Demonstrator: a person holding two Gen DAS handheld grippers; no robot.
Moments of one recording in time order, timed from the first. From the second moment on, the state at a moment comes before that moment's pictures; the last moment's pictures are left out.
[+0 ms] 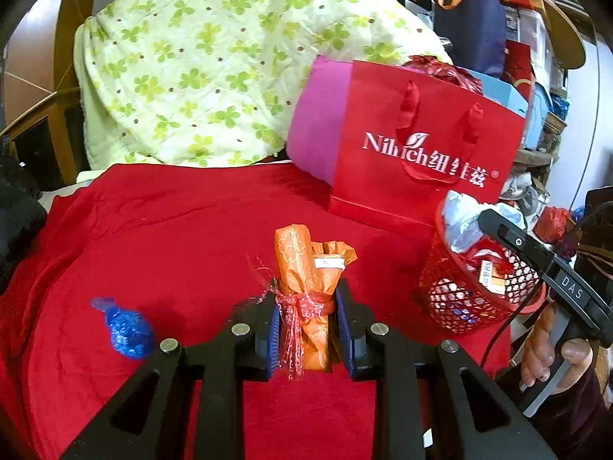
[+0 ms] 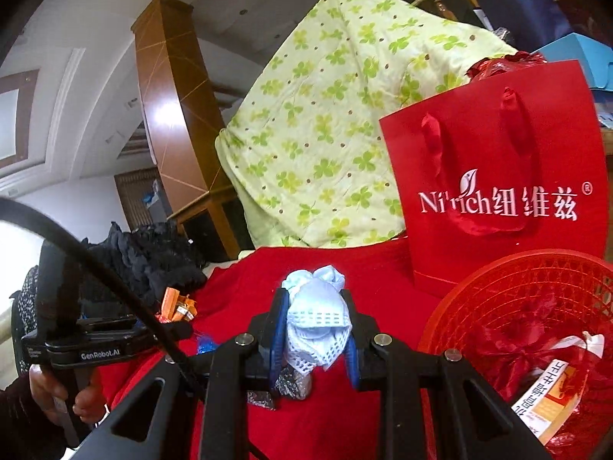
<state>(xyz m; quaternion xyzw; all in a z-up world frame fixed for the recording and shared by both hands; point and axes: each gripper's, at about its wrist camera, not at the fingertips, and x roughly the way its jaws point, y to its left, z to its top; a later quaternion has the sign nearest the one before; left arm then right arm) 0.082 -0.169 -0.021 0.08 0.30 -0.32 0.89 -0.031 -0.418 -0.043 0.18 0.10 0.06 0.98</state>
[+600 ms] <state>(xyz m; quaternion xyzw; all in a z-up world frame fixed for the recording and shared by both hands) 0.061 -0.226 -0.015 0.11 0.29 -0.35 0.89 -0.051 -0.442 -0.039 0.20 0.07 0.04 0.98</state>
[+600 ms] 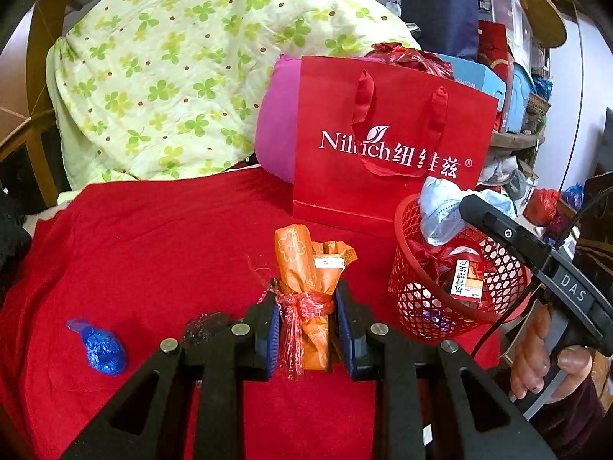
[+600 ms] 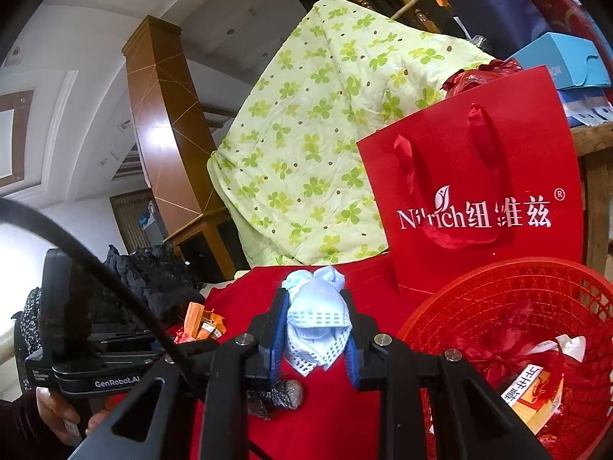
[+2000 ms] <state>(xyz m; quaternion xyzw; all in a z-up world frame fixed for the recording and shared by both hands) 0.020 -0.305 -0.003 0.22 0.22 -0.34 0.89 -0.089 -0.478 -0.042 0.25 0.05 0.00 0.97</state>
